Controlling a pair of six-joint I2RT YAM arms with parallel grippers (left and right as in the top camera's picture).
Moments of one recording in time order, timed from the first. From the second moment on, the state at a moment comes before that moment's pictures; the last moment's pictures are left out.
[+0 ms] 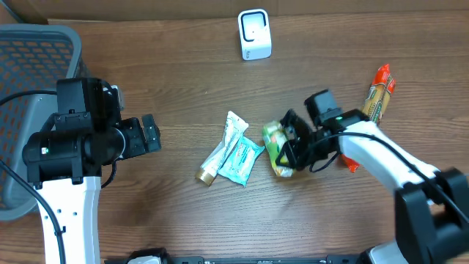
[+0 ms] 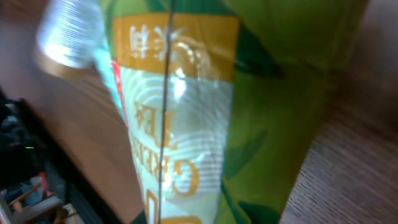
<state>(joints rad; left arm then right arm) 0.10 1.24 1.49 -1.39 0.04 -0.19 0.37 1.71 1.02 -0.75 -0.60 0.02</state>
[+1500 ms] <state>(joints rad) 0.10 1.24 1.49 -1.39 0.04 -0.19 0.79 1.78 1.10 -0.86 0.32 0.32</state>
